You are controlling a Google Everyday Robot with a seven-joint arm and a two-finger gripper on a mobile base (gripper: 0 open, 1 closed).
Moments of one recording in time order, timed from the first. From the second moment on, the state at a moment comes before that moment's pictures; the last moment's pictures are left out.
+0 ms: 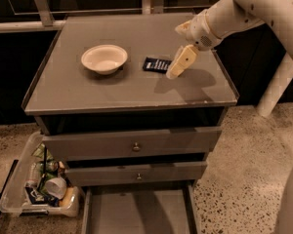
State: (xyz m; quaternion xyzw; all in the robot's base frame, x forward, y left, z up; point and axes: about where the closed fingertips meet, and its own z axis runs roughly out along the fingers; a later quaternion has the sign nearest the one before) arm 0.687 -0.102 0.898 -0.60 0.70 0.13 0.36
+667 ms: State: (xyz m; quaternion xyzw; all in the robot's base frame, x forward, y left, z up) arm 0.717 -0.104 0.879 -0.57 0.72 0.16 0.36
